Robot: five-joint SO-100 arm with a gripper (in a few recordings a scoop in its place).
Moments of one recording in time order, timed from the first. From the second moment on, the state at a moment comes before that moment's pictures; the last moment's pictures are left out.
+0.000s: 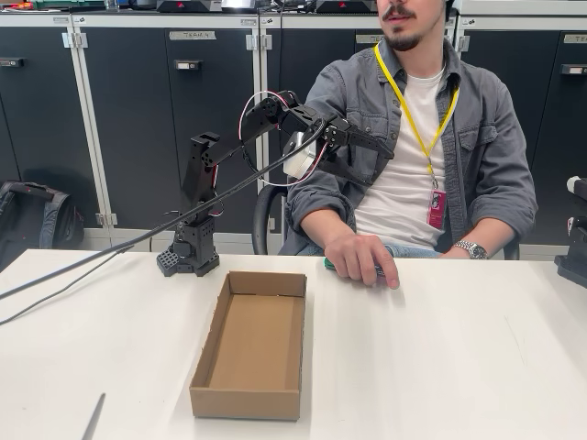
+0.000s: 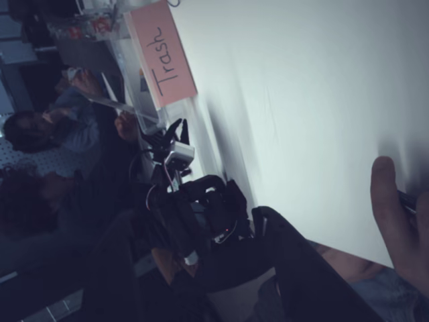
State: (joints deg) arm -65.8 81.7 38.7 72.3 -0.5
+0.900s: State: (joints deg) arm -65.8 83.1 39.2 73.1 -0.5
